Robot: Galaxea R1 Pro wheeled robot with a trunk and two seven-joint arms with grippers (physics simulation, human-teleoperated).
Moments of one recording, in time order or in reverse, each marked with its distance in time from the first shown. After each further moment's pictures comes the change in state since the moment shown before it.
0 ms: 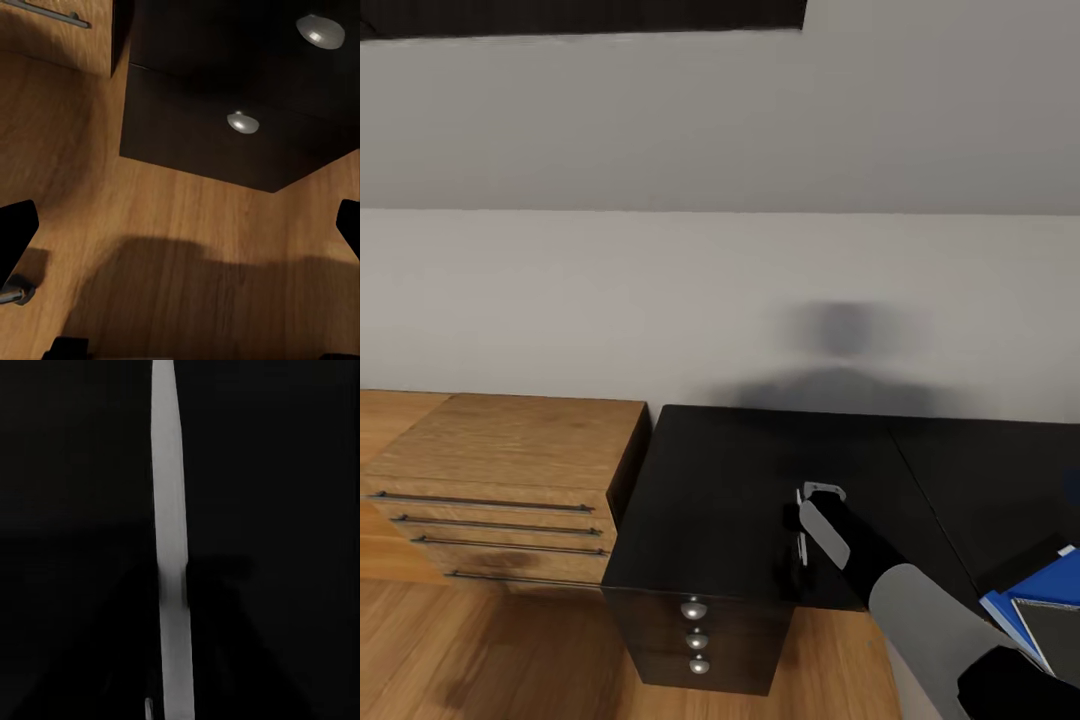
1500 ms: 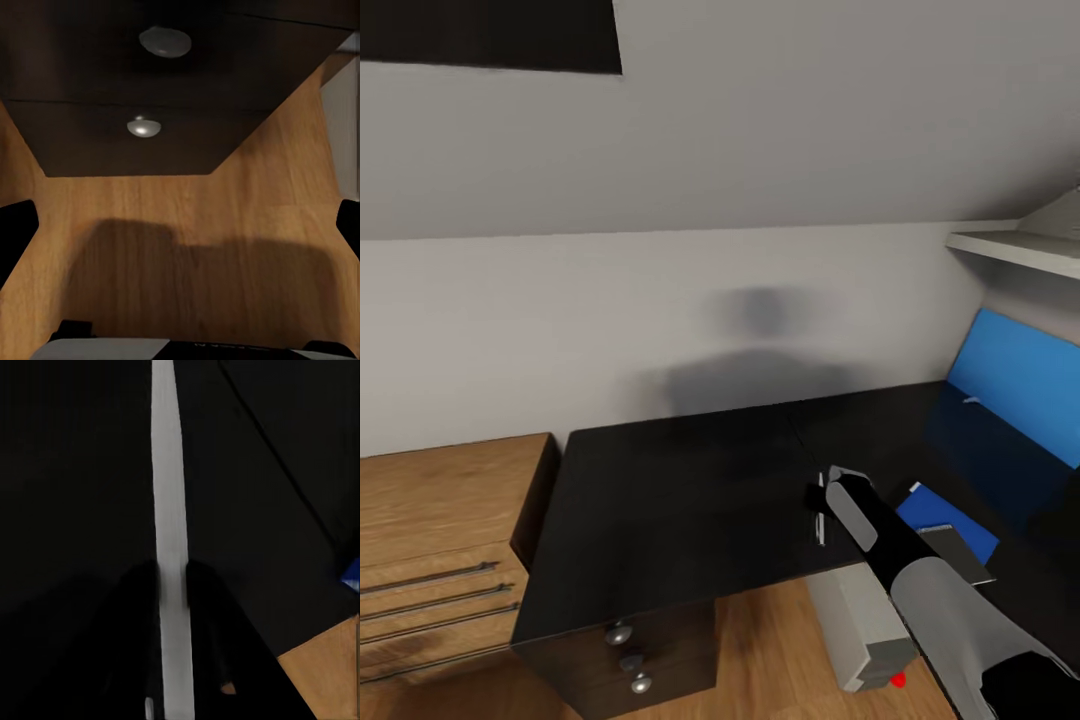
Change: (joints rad) left arm 0.000 0.000 0.002 0.000 0.006 0.013 0.005; right arm 0.000 -0.059 -0.149 -0.088 0.006 0.024 -0.006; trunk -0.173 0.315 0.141
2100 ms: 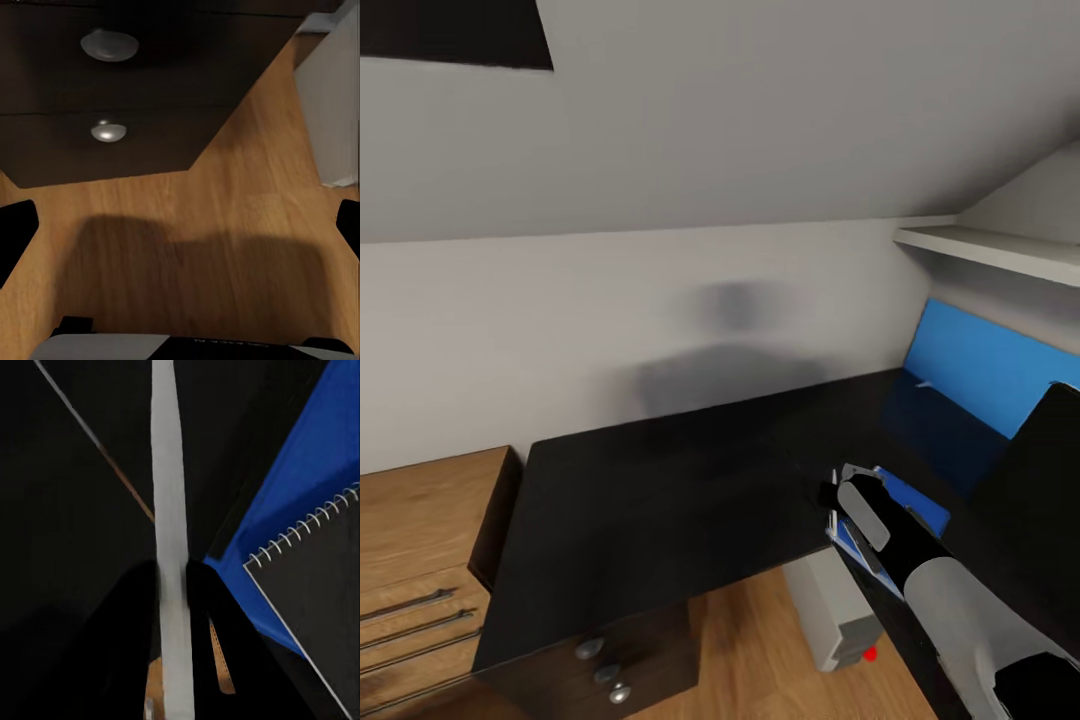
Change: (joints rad) left arm 0.000 0.000 0.001 0.000 0.000 -0.003 -0.001; right arm 0.000 -0.042 -0.002 -0.001 -0.001 -0.034 0.000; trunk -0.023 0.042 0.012
